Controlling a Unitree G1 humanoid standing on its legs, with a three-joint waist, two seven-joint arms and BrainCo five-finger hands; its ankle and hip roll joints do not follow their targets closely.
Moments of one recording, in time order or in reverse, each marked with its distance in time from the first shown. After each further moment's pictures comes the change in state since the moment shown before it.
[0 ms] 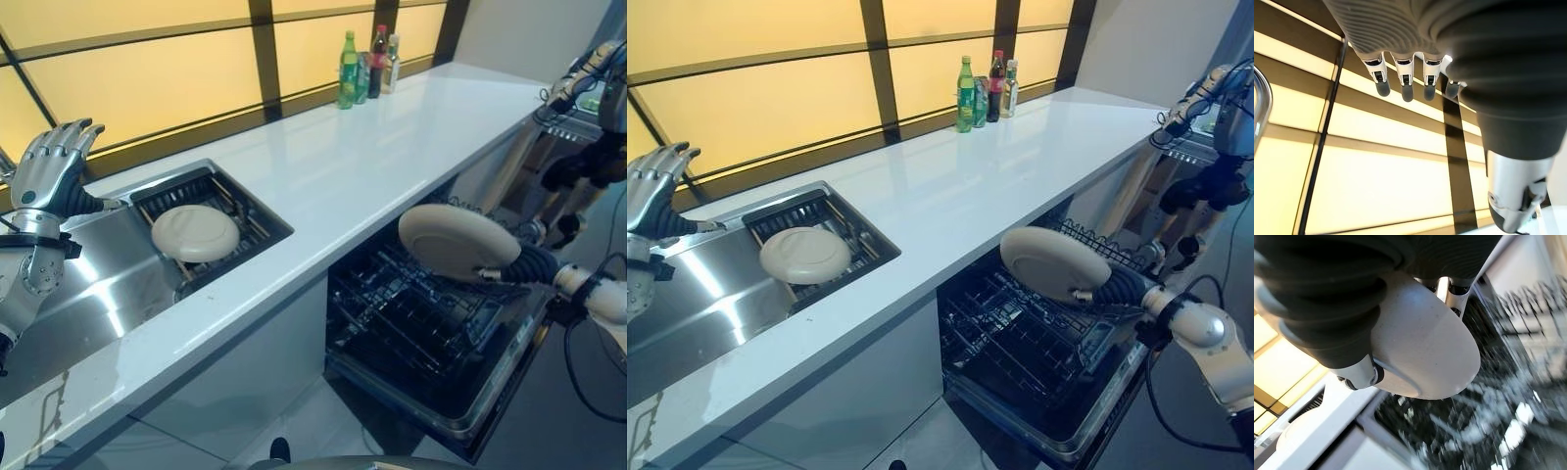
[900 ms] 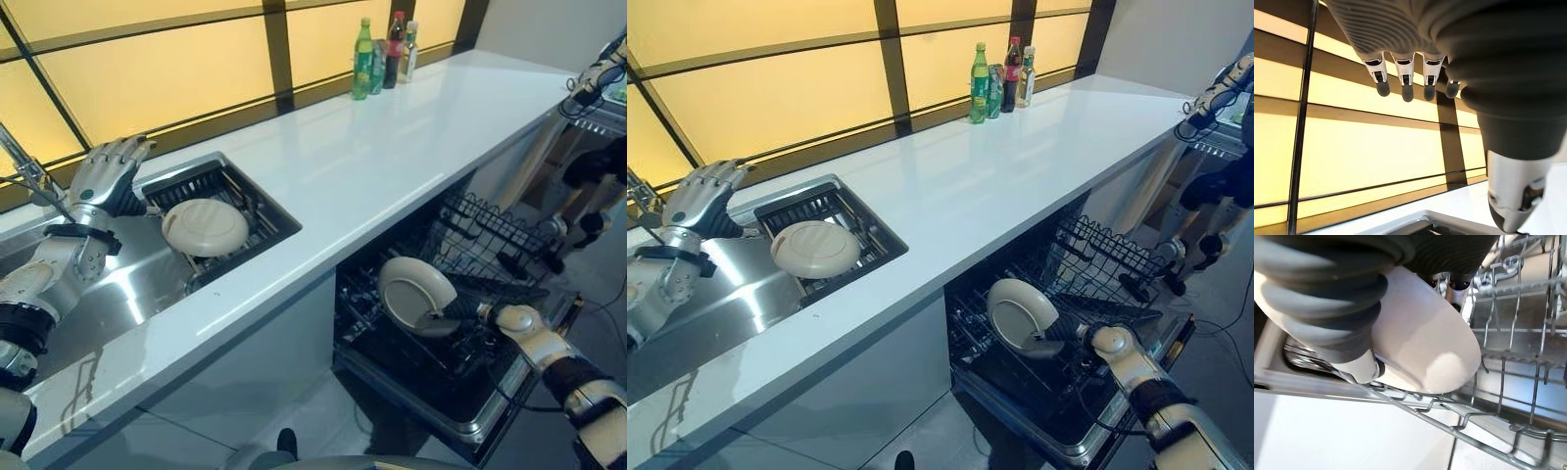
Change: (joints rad) left arm -0.226 -0.106 -0.297 0.068 0.032 0.050 -0.068; right arm -0.404 0.373 0.438 0.736 -0.071 0.167 -0.024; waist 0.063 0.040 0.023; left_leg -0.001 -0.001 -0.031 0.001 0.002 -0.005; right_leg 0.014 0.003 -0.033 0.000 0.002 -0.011
